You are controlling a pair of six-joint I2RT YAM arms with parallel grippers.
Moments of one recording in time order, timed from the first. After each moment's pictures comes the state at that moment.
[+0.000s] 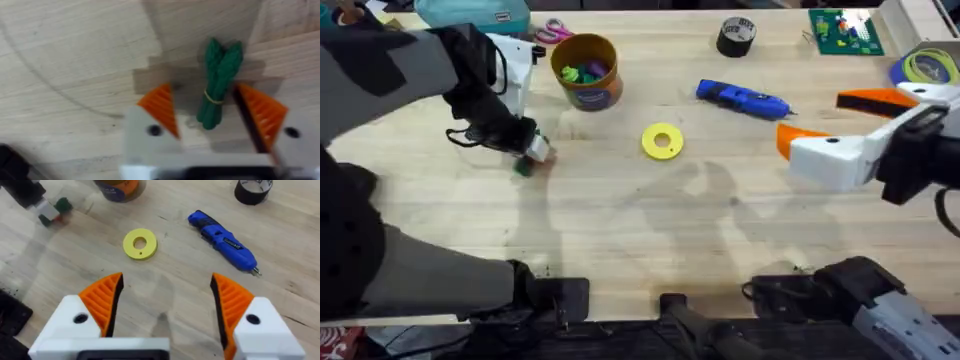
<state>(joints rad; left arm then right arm) 0.16 1.64 1.00 -0.86 -0.03 0.39 0.26 0.65 1.03 -1.05 -0.21 -0.05</state>
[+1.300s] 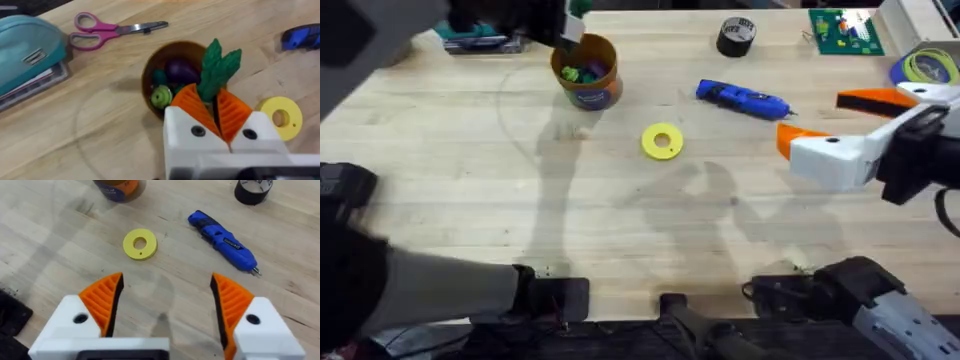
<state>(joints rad) -0.04 1.58 1.32 -0.58 0.33 0.28 0.26 0.65 1.03 -1.05 -0.21 -0.05</state>
